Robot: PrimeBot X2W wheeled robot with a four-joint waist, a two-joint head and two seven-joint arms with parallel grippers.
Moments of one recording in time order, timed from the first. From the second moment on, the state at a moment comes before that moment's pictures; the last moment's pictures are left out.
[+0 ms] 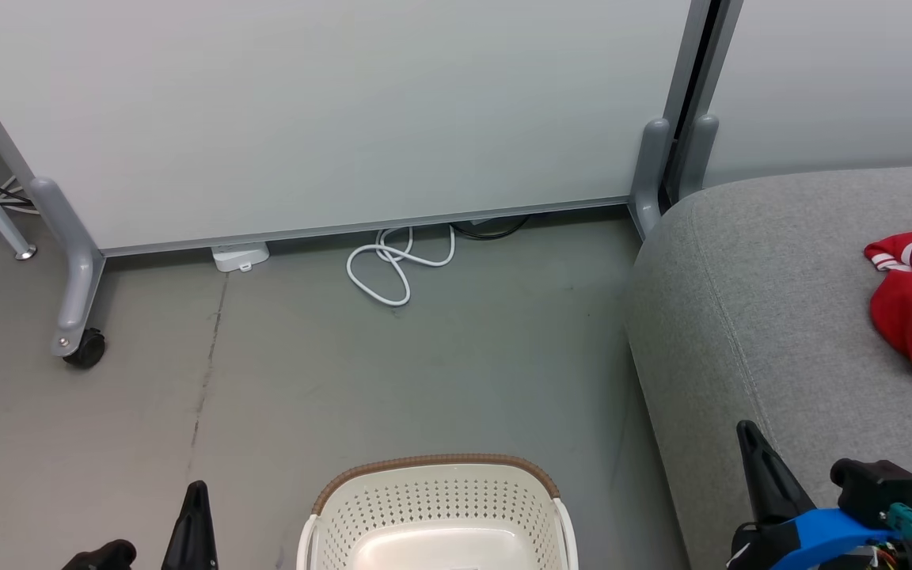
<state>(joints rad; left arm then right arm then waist) 0.07 0.07 0.02 0.39 -0.44 -0.12 -0.21 -0.01 -0.05 -0.04 0.26 0.25 0.13 -0.09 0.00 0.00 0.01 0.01</state>
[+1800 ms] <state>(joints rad) -0.03 0.06 0.07 0.30 -1.13 -0.12 -0.02 -0.06 -0.05 -0.08 0.25 1.06 0.13 0.03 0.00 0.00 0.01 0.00</state>
